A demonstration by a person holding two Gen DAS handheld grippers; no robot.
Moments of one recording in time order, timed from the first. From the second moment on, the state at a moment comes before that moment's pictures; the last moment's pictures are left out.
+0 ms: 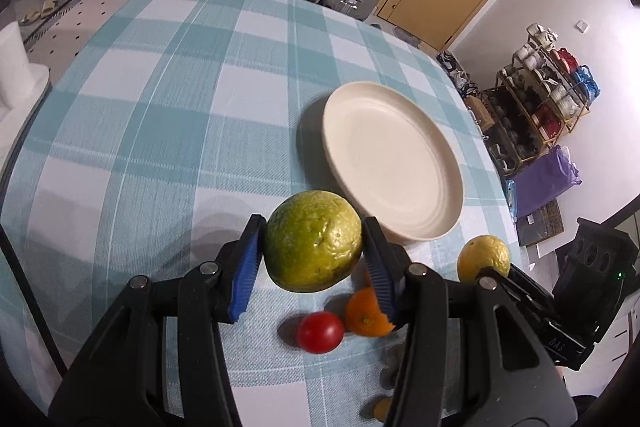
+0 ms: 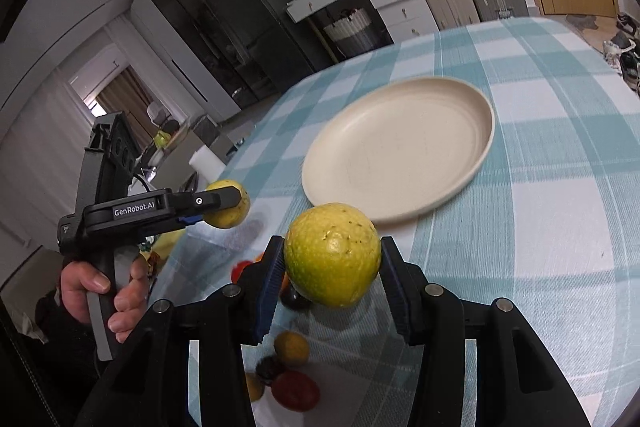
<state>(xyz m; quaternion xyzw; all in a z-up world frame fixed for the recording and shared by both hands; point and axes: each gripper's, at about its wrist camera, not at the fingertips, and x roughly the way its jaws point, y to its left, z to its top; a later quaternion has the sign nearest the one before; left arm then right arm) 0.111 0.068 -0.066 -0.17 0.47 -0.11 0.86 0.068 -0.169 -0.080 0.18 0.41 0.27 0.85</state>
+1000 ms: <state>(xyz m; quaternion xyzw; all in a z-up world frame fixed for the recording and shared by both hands) 0.251 -0.016 -0.041 -0.15 0.47 -0.20 0.84 0.194 -0.203 -0.042 0.17 0.37 0.25 0.88</state>
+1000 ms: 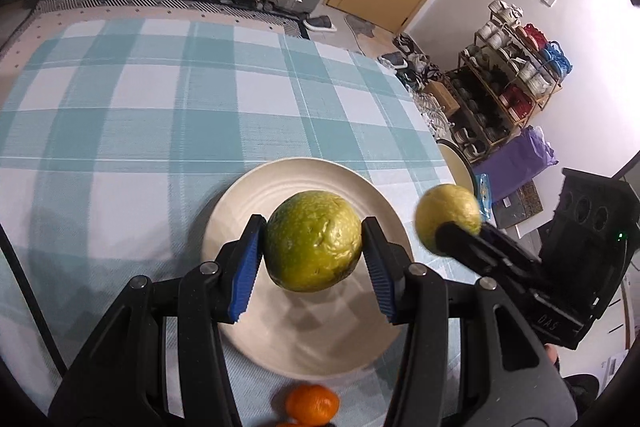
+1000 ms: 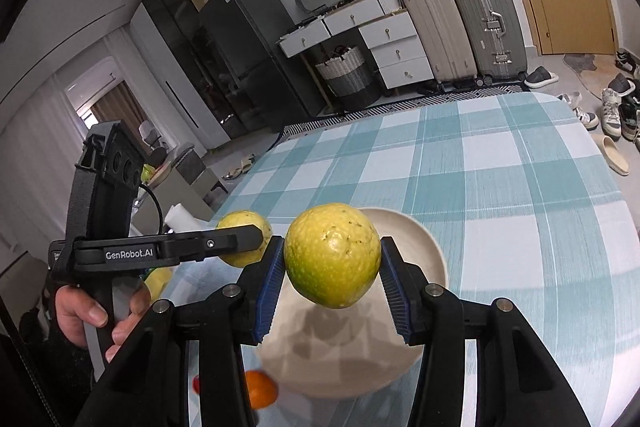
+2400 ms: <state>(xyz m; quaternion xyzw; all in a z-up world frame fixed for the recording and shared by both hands) 0.293 -0.010 -0.064 -0.19 0.48 -0.19 0.84 0.214 -0.192 -0.066 0.13 0.38 0.18 0.90</state>
